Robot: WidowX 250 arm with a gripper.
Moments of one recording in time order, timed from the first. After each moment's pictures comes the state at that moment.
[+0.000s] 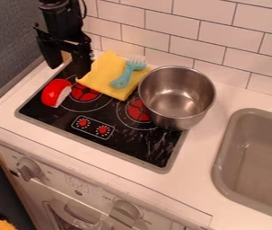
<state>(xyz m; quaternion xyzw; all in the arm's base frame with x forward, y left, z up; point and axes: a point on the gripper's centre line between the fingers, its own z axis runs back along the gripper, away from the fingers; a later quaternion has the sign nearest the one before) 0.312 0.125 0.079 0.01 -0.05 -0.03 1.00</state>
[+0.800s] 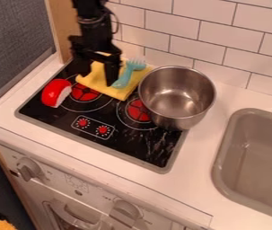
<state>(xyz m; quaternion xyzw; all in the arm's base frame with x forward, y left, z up) 0.367 0.096 0.037 0.00 -0.03 -0.03 1.00</state>
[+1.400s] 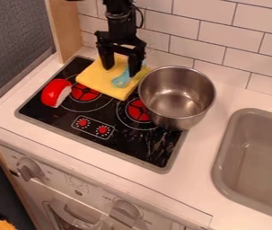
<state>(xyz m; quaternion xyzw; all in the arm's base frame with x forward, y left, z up) 0.412 0.089 0.025 -0.01 -0.03 -0.02 1.00</state>
